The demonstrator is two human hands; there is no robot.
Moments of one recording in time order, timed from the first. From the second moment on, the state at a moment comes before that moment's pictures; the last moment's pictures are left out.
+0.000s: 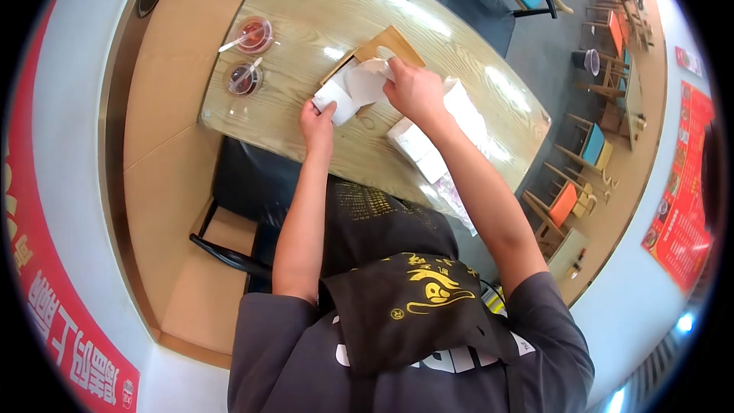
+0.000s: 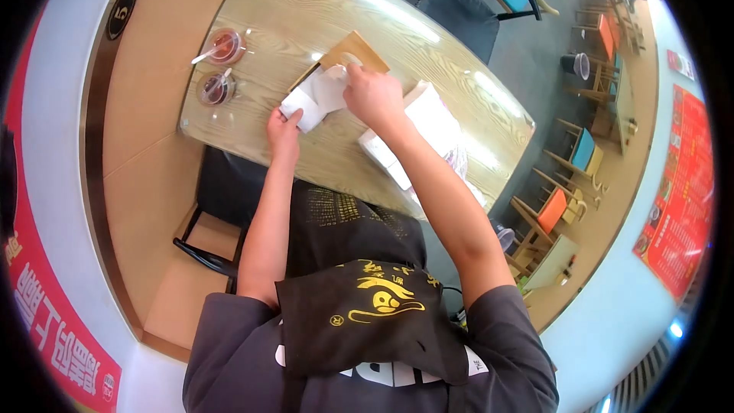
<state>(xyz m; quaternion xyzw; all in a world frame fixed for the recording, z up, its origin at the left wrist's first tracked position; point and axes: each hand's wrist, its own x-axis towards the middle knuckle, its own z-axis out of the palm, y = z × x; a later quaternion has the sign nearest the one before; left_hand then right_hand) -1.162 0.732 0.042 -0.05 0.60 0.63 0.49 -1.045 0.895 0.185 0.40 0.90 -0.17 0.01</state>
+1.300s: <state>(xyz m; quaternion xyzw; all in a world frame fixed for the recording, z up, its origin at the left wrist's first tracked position) -1.116 0.767 0.059 0.10 0.58 0.68 0.43 -1.062 0.872 0.154 0.41 0.90 -0.12 -0.03</state>
